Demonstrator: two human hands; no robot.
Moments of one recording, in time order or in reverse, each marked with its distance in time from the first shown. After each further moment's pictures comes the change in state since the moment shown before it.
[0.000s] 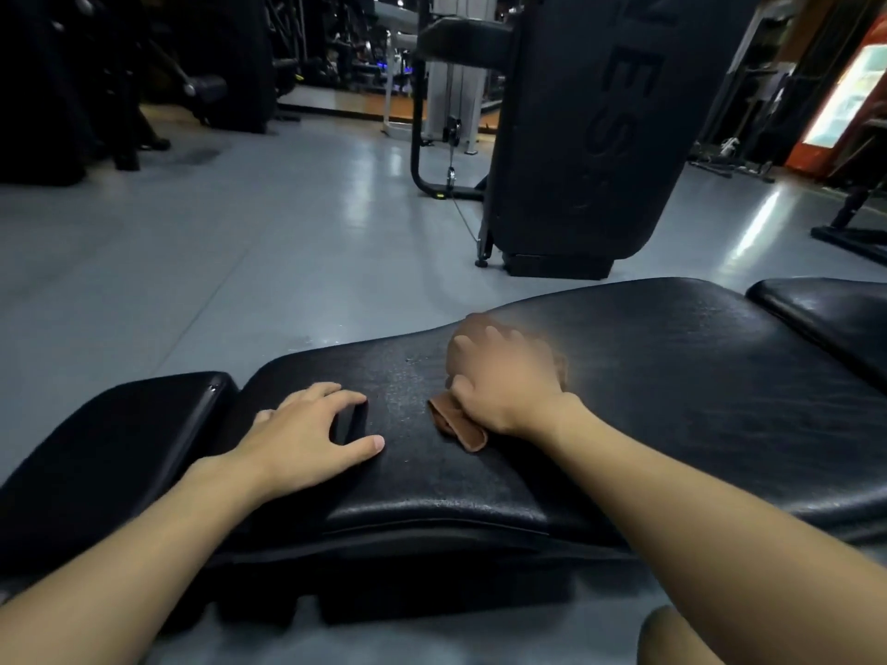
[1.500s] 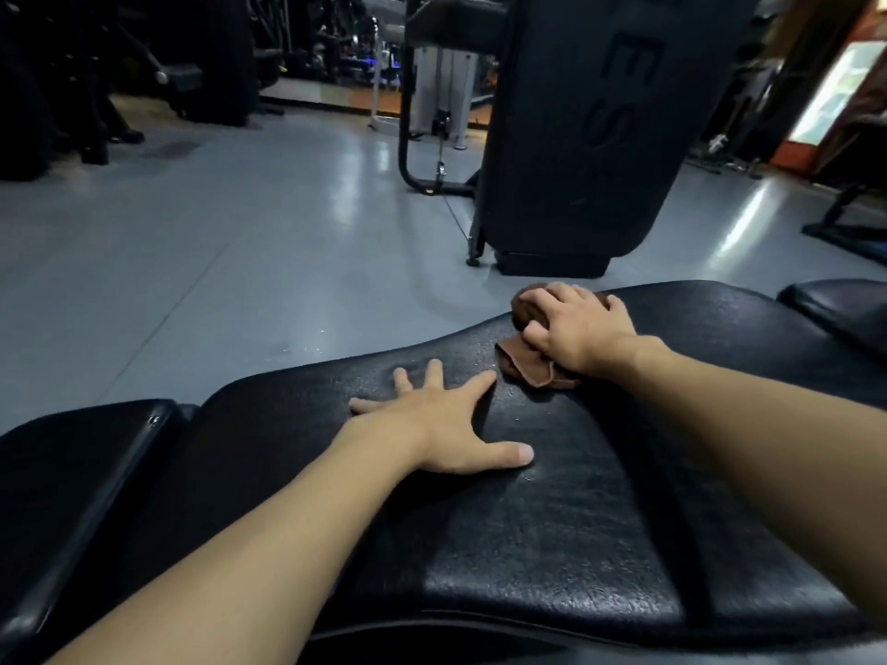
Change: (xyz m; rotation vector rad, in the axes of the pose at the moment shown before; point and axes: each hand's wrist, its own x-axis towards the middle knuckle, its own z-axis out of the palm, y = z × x) left_hand 0.081 0.120 0.008 0.088 -0.342 0.093; right_hand 0.089 0.113 -0.013 0.016 0.133 0.073
